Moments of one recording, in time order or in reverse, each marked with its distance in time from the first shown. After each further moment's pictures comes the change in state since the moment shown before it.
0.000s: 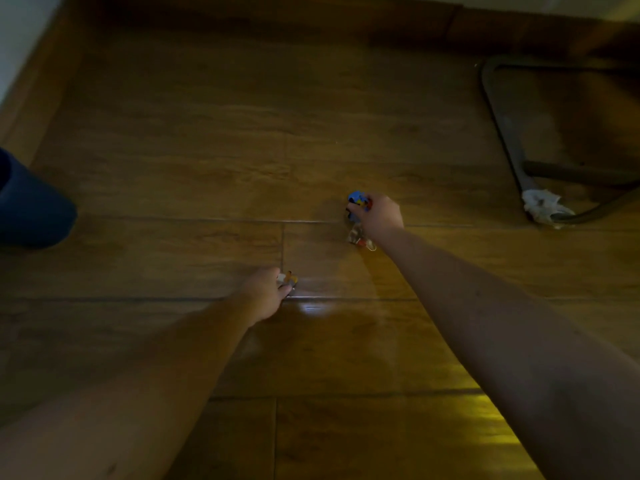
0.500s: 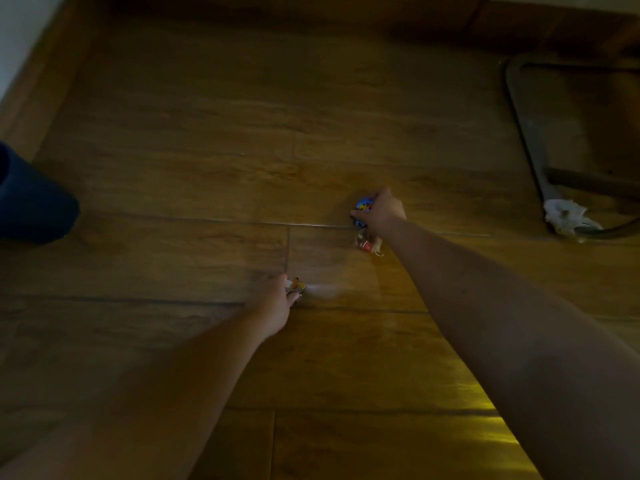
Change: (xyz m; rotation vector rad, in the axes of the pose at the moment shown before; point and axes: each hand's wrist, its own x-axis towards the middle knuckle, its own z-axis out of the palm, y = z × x) left_hand 0.000 0.011 0.013 -0.008 0.067 -0.025; right_hand 0.044 -0.004 0.013 -0.063 -0.077 0.146
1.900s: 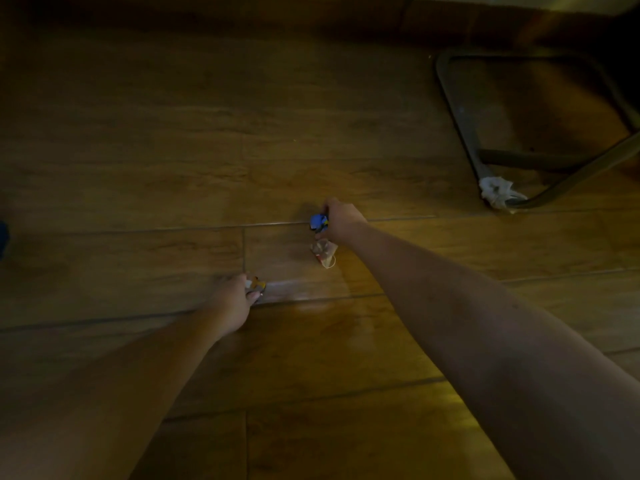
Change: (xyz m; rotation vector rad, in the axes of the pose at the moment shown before) left_hand 0.012 -0.005 0.002 0.098 -0.054 0.000; right_hand -0.017 0.033 -0.004 -0.333 -0.108 -0.196
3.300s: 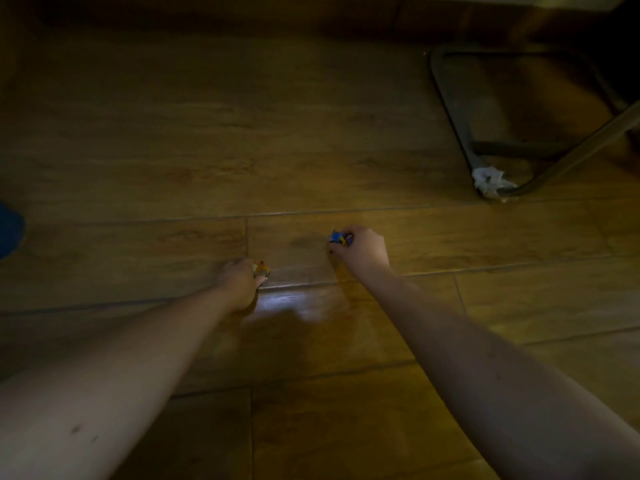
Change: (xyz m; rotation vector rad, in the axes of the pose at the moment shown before) left_hand 0.006 0.001 -0.002 0.170 0.005 0.068; right_hand -0.108 0.016 0.008 0.248 0.189 0.148
